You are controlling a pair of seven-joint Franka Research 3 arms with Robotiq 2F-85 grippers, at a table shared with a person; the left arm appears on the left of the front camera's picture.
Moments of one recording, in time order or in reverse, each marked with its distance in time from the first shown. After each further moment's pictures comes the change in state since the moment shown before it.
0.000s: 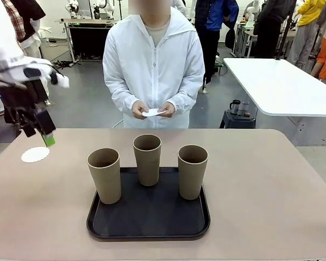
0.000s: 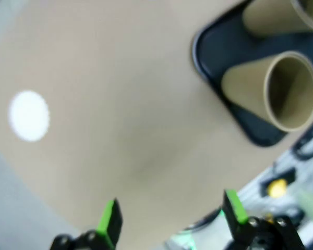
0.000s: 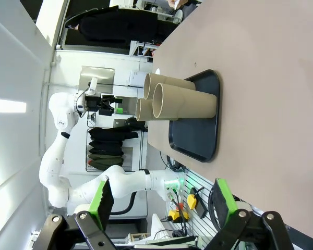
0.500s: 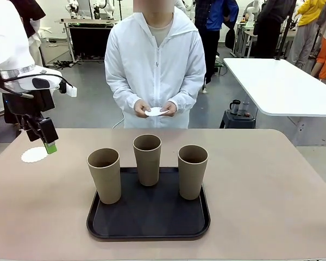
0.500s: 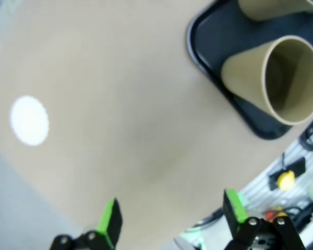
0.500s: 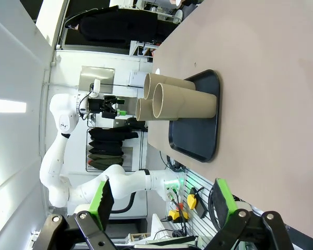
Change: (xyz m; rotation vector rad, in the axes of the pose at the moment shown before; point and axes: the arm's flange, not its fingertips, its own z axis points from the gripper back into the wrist) left arm 0.002 -0.009 -0.006 0.029 0.020 -0.049; right arm 0.000 0.000 0.000 0.000 0.000 0.000
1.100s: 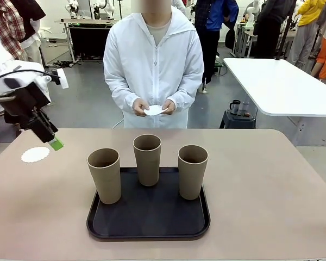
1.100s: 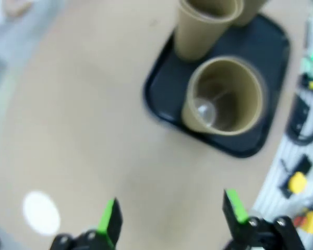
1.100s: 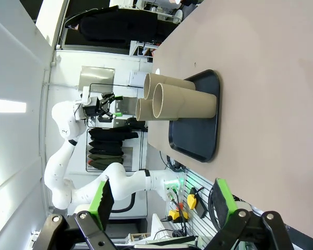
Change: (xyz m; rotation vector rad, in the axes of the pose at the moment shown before) left arm -0.024 -0.005 0.007 -0.111 -0.362 -0.404; right arm 0.000 0.000 0.000 0.000 0.000 0.000
